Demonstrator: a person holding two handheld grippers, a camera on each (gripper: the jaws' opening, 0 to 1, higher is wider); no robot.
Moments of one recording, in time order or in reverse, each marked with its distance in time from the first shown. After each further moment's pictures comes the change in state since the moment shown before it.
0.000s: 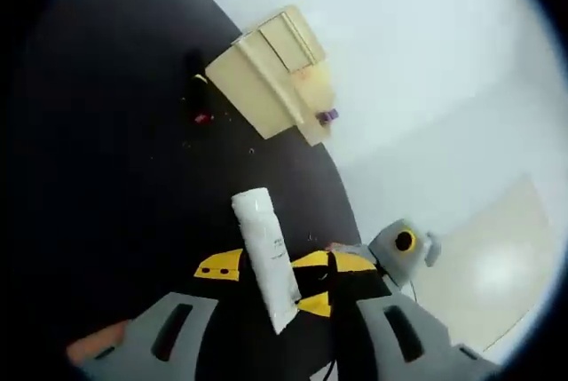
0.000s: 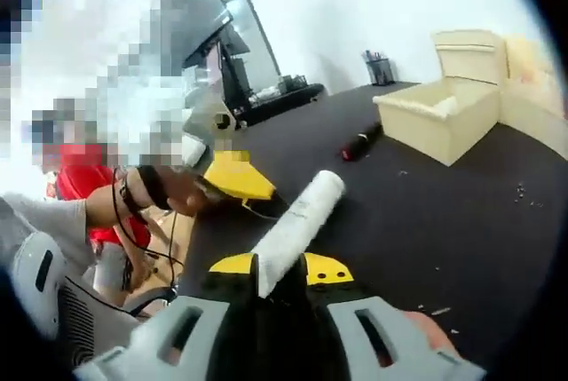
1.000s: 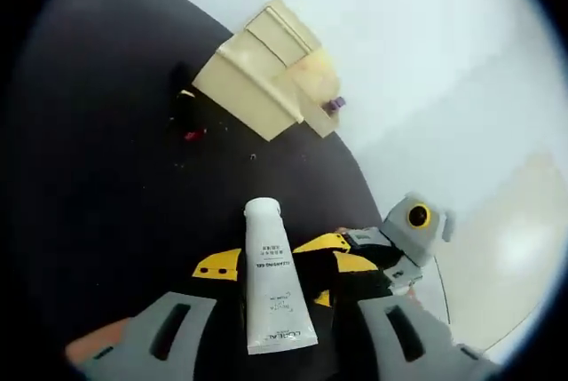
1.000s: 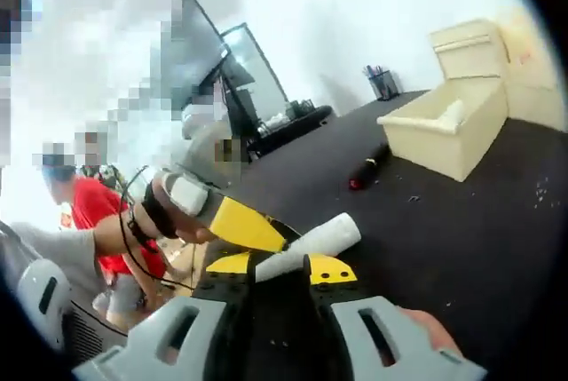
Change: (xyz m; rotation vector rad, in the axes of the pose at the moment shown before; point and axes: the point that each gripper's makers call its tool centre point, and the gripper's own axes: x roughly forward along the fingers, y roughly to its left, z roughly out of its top) left arm 0.007 0.003 0.008 0.084 0.041 0.077; right arm 0.014 -0.005 0.016 0.029 -0.079 0.007
